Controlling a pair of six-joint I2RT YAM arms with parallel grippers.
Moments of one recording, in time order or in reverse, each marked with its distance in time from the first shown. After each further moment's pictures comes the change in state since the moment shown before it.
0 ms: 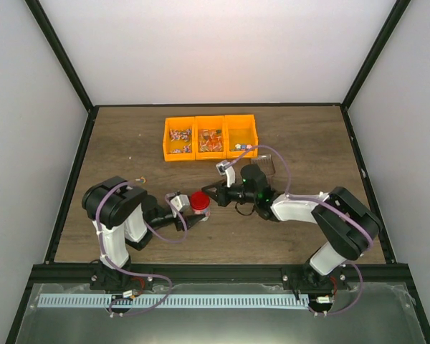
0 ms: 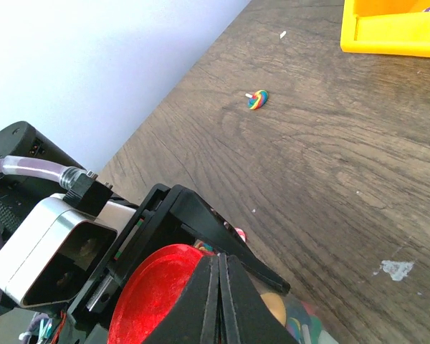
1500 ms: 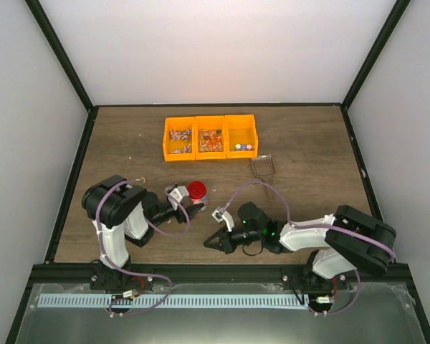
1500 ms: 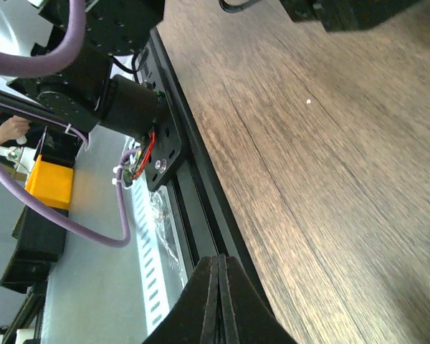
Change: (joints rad) left arm 0.008 0.000 0.041 -0.018 -0.138 -0.042; right arm 0.294 -0.166 -0.299 0.042 -0.034 0.179
